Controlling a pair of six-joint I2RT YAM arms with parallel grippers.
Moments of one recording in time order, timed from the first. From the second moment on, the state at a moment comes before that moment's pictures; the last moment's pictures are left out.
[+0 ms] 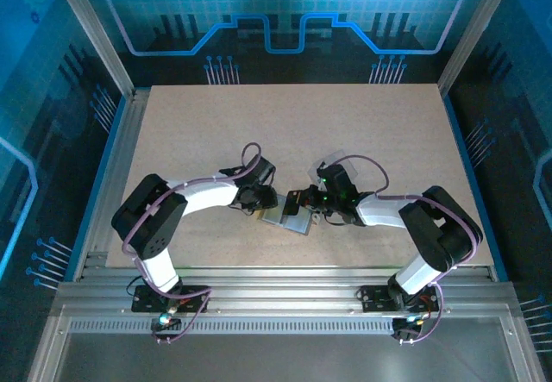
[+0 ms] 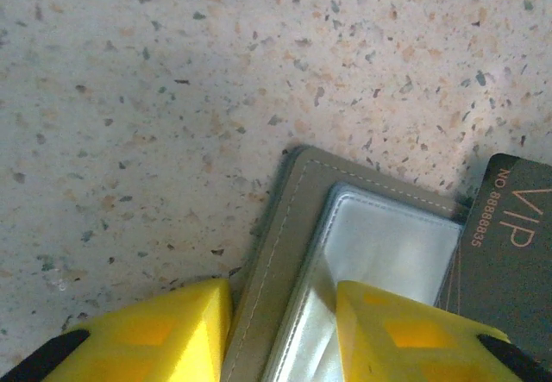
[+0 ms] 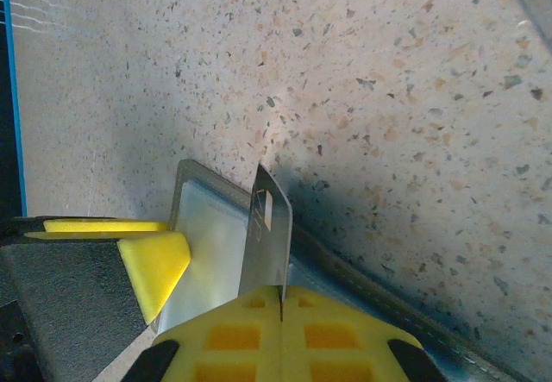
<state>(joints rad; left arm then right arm) -0.63 1.75 0.95 -0.37 0.06 -0.80 0.58 1.60 0.61 0.22 -0.29 0.92</state>
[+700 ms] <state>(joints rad) -0.67 1.68 0.83 -0.23 0.01 -0.96 0.61 1.62 0.68 0.18 -0.26 0.86</state>
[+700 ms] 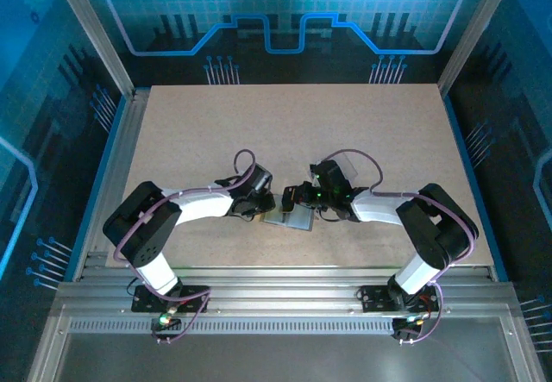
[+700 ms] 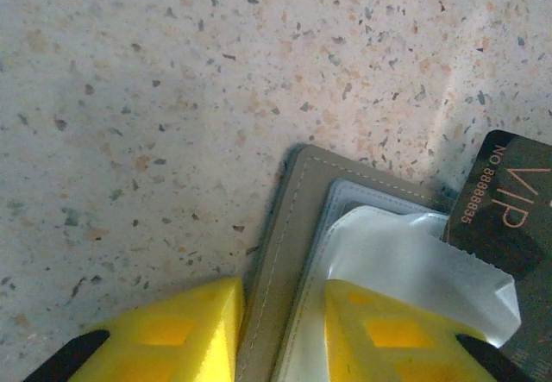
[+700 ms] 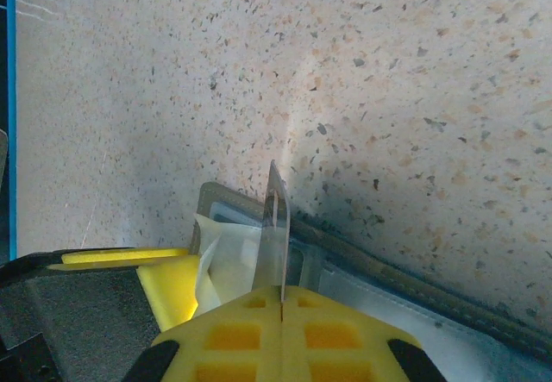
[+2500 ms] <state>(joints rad) -0.71 1.68 0.82 -0.20 -0.04 -1.01 0.71 1.68 0.62 0.31 -0.26 0.93</state>
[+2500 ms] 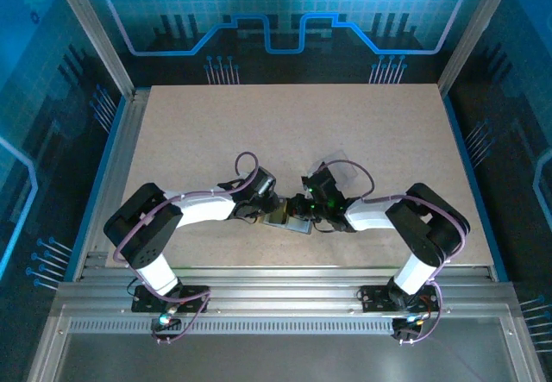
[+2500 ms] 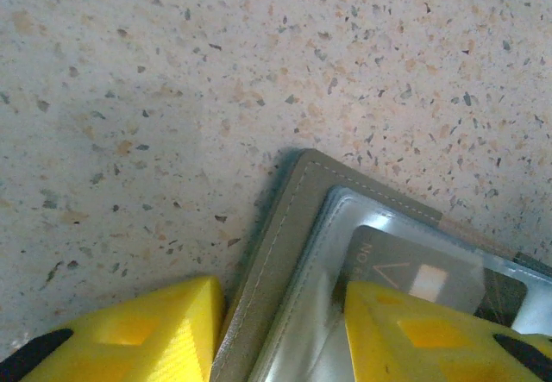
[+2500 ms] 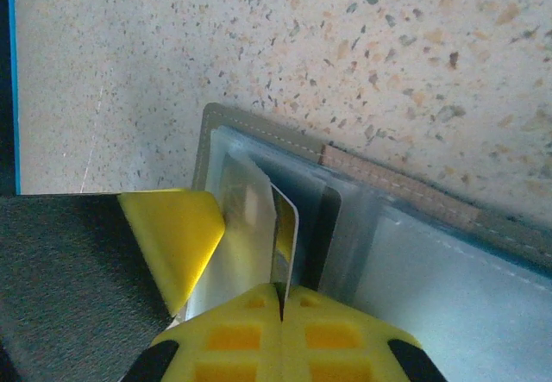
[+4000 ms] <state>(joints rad) -0.71 1.59 0.75 -0.26 0.04 -1.08 0.76 1.65 0.74 -0.01 -0.26 0.85</state>
